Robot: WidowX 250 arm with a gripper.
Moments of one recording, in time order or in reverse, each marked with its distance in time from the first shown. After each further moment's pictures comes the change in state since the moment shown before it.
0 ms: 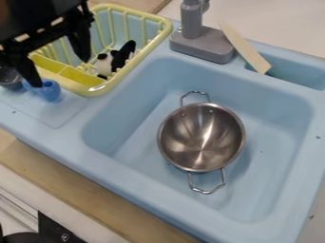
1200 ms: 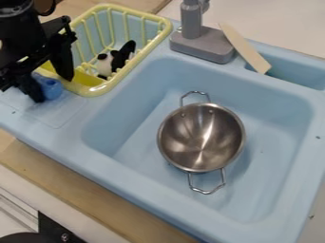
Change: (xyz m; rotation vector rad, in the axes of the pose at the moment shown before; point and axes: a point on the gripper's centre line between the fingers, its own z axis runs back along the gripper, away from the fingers) arm 0.012 0.014 -0.038 0.029 0.054 0.195
